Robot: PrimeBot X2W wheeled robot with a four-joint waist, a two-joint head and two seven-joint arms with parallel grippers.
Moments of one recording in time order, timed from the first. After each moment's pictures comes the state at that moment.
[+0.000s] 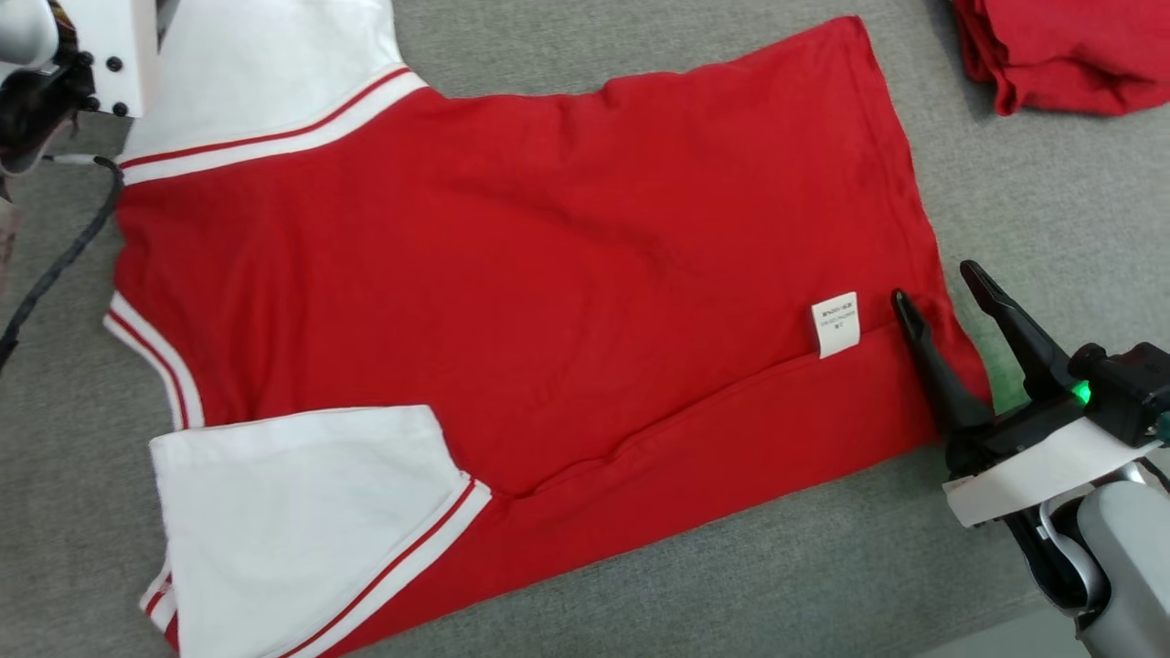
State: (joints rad) left arm -1.18 0.48 -0.51 0.55 -0.60 -0.01 0.74; right arm -0.36 -0.48 0.46 0.25 0.53 0.13 -0.26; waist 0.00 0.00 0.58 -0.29
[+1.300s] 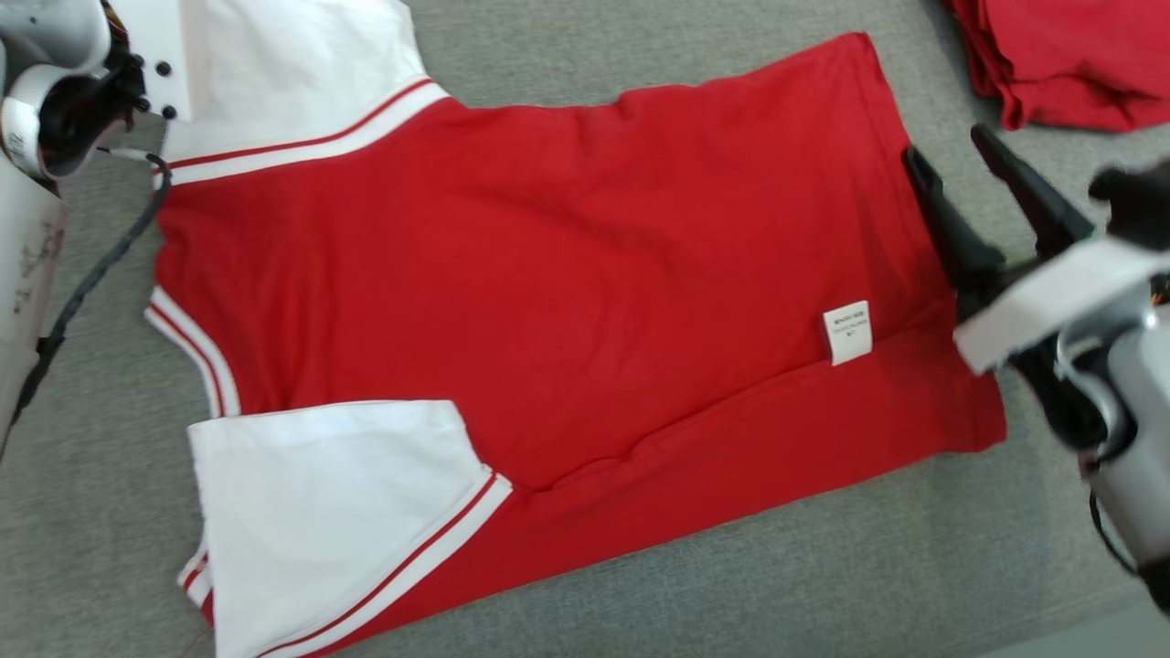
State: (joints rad) left arm -1.20 0.43 -0.55 0.60 -0.65 -0.10 0.65; right arm -0.64 -0.47 0.49 0.37 0.67 0.13 -0.06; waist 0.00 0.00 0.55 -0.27
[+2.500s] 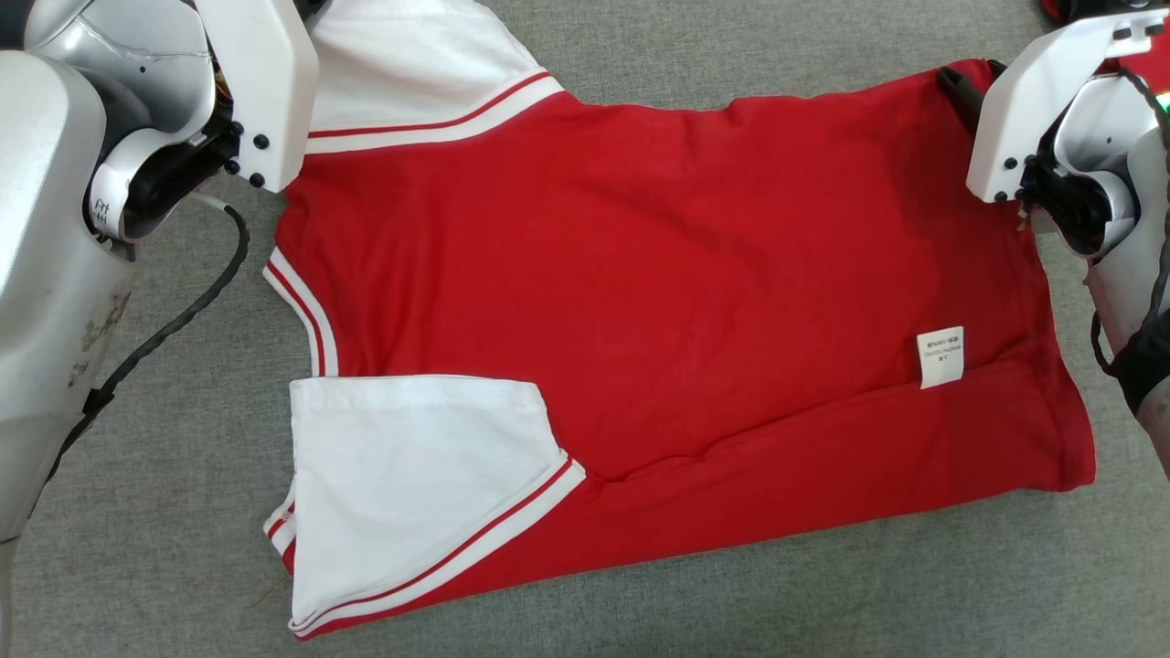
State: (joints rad) left arm -1.11 0.46 -0.62 0.31 -0.66 -0.09 0.71; right arm -1.12 -0.30 0.40 0.96 0.47 0.13 0.45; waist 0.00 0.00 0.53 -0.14
